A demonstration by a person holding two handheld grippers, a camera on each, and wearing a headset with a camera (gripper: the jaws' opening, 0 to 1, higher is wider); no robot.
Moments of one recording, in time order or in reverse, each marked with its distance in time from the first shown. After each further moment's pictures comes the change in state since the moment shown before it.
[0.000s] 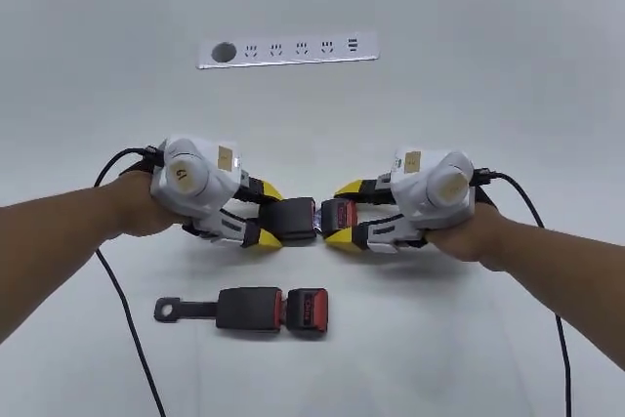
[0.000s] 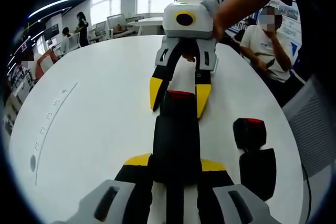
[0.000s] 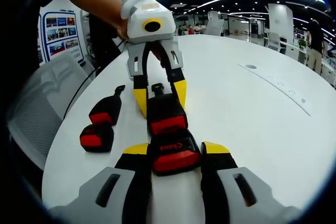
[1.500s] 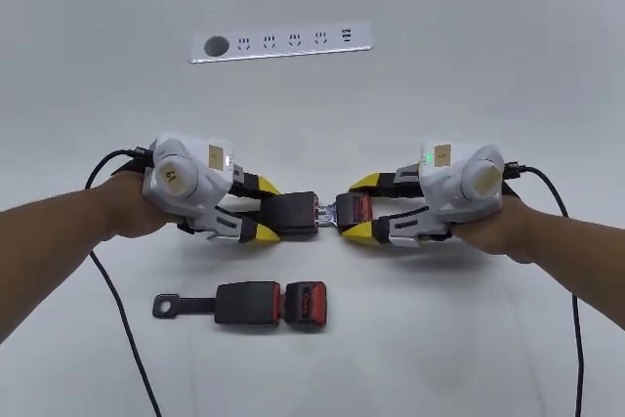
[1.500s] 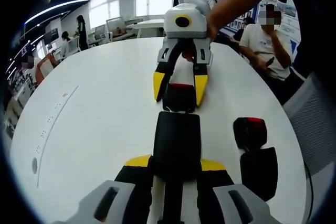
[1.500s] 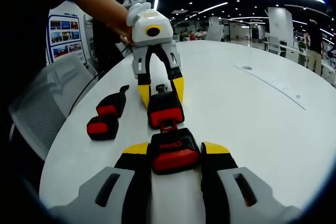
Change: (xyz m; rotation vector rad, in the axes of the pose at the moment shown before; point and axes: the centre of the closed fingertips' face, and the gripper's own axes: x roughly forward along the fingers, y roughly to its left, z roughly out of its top) left arm -0.002 -0.004 0.001 0.019 -0.016 0.012; right arm -0.020 0.005 -0.006 -0.008 -0.051 0.018
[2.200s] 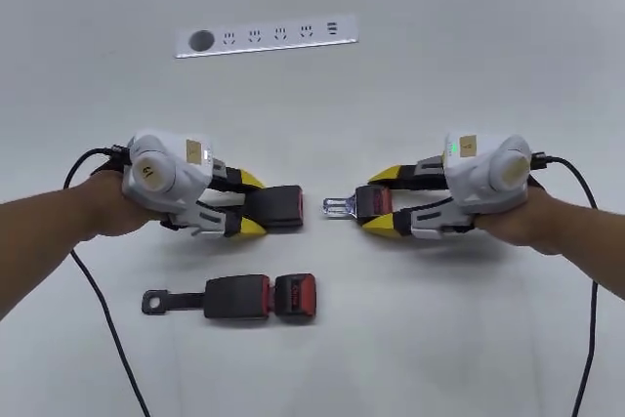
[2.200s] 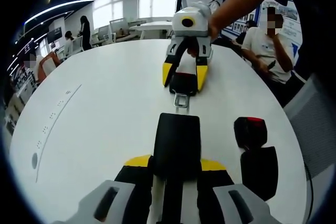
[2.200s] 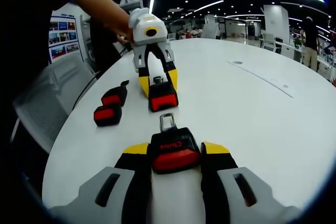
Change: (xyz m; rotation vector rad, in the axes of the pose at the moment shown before) left arm -0.003 0.000 0.000 -0.013 -0.023 0.016; right arm -0.031 -0.006 -0.017 0.027 0.008 -0.030
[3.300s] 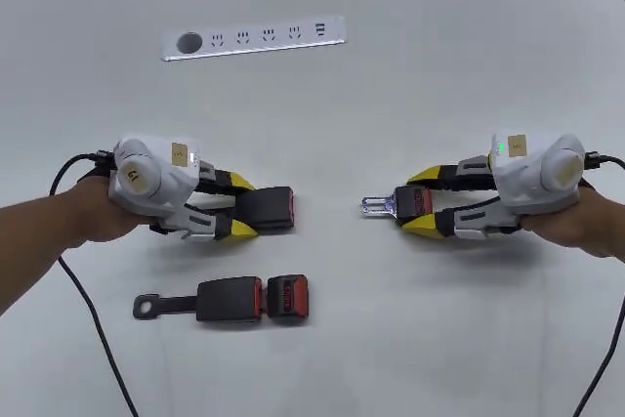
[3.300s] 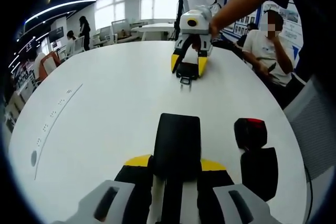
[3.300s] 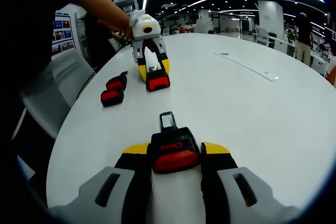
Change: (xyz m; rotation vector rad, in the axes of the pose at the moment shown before) left arm 0.000 0.001 -0.002 -0.016 -0.020 0.004; right arm -0.058 -0.011 -0.031 0.026 0.049 -0.047
